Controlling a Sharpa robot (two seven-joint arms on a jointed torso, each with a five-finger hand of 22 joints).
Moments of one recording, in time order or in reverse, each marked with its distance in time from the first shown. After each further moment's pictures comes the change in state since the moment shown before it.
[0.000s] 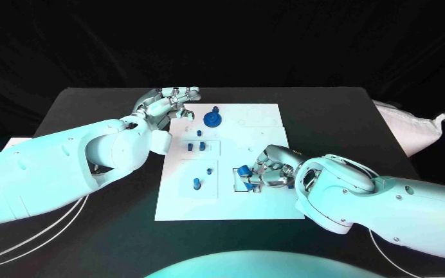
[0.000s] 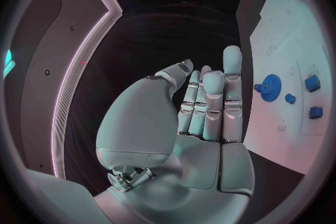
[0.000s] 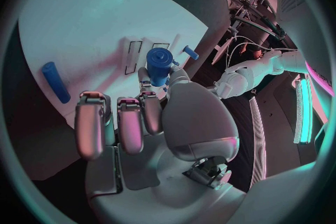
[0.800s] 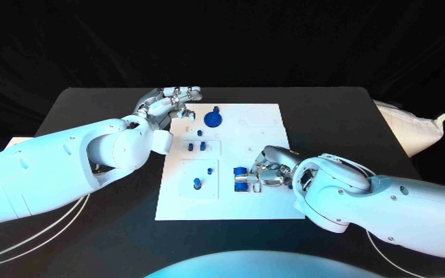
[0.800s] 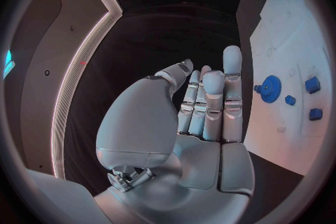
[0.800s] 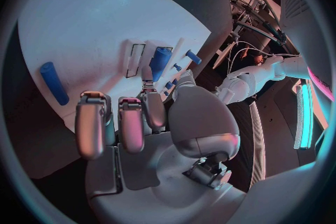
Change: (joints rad) left arm 0.000 -0.001 0.000 0.002 0.000 0.000 0.000; left_hand 0.000 0.000 0.000 0.000 0.000 0.000 0.000 0.000 0.000 0.000 0.000 0.000 0.000 0.000 0.000 0.000 0.000 0.000 0.000 0.000 0.000 0.000; right arm -0.001 0.022 0.000 -0.018 -0.038 0.026 -0.013; right_hand -0.168 -0.037 -0.136 -0.008 -0.342 0.022 -0.023 -0.002 0.053 -0.015 -0.004 -0.072 0.000 0.000 -0.011 0.000 0.000 0.000 0.000 -0.007 -0.004 0.000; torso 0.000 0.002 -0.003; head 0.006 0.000
